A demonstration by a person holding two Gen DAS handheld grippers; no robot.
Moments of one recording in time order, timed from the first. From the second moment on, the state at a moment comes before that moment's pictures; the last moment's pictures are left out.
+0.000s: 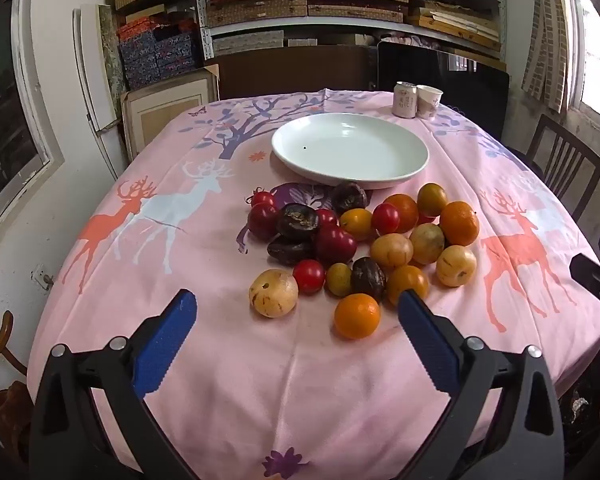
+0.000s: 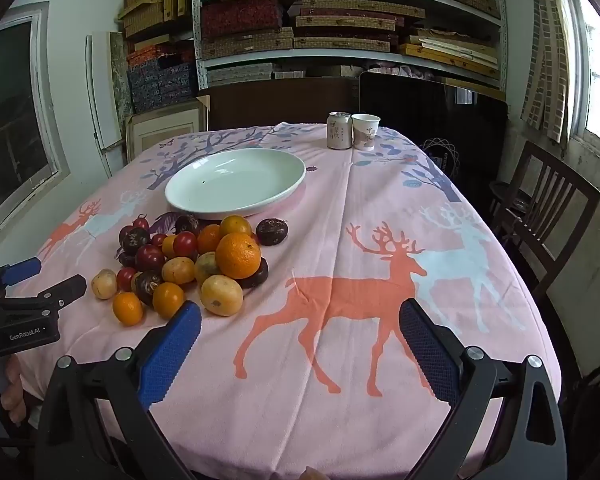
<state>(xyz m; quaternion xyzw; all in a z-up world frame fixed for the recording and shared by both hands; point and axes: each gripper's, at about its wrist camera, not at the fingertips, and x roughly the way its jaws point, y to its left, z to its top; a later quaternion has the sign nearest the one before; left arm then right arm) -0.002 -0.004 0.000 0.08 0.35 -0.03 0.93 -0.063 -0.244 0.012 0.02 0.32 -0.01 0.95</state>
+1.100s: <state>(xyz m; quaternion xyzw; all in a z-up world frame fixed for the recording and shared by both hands) 0.001 0.004 -0.006 0.05 0.37 -0.04 0.93 -0.065 -0.238 0.005 0.02 0.34 0.00 0.94</state>
